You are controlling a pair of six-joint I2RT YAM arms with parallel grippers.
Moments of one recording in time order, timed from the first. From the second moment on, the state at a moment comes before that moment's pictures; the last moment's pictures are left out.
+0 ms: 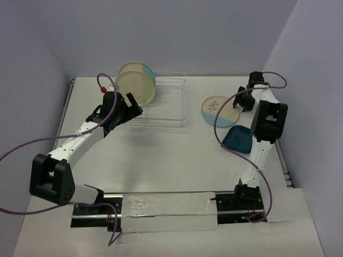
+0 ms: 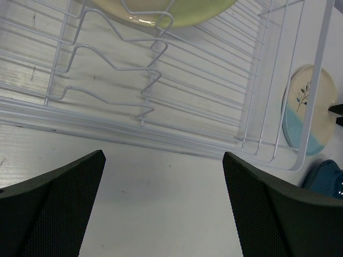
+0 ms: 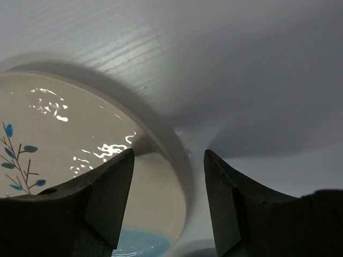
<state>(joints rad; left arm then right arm) -0.37 1.39 1.00 -0.25 -0.07 -0.69 -0.23 2.24 1.80 -0.66 -0.08 0.23</state>
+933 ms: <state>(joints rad) -0.37 1.42 1.03 -0.23 -0.05 -0.67 -0.22 2.13 1.60 -0.61 -0.22 0.17</state>
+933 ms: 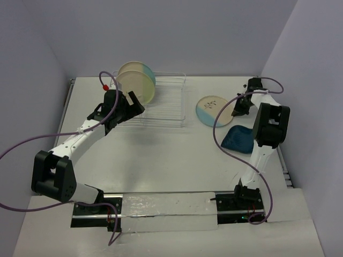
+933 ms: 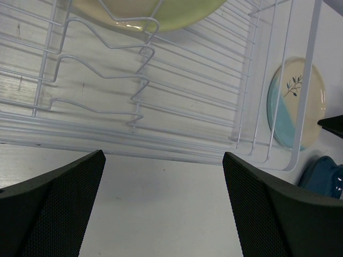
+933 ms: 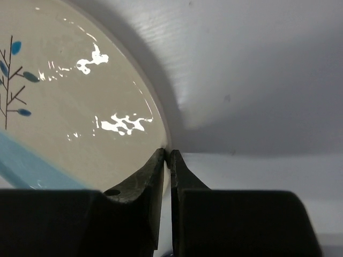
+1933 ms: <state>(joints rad) -0.40 1.46 1.03 -0.21 -0.02 -0.66 0.00 1.78 1.13 -0.58 -0.04 -0.02</state>
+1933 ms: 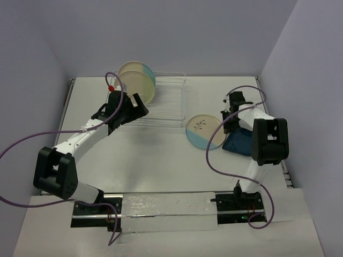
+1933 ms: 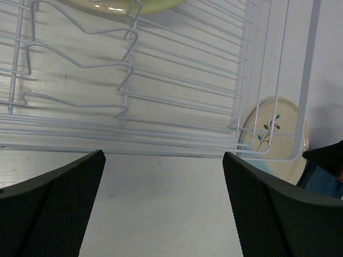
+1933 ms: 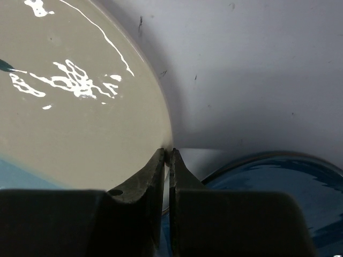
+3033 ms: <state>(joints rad) -0.71 1.60 0.84 -0.08 0.01 -0.74 0.31 1.50 0.90 -0.54 -0.01 0.18</state>
